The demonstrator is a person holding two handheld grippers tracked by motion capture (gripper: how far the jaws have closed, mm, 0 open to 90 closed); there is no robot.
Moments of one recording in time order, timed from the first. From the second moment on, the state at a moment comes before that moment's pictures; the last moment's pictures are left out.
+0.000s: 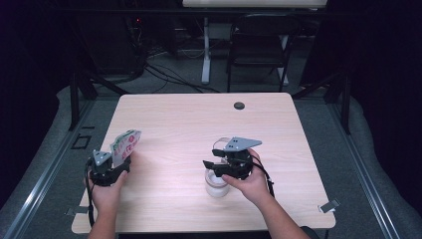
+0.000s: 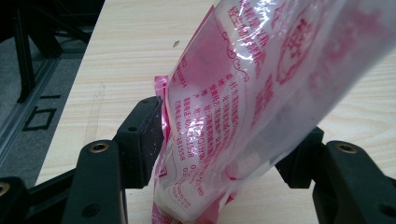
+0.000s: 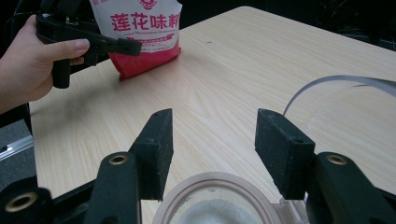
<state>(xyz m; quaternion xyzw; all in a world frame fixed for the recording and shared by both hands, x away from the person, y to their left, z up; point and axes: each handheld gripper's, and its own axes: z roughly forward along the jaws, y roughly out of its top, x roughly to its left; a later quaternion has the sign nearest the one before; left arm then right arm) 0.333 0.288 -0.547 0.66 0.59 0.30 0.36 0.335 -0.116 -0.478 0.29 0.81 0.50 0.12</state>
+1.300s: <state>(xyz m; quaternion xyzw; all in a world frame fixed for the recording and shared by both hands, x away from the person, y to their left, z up) 0.323 0.246 -0.539 0.71 0.52 0.30 0.37 0.333 -0.116 -0.476 0.29 0.81 0.50 0.12</state>
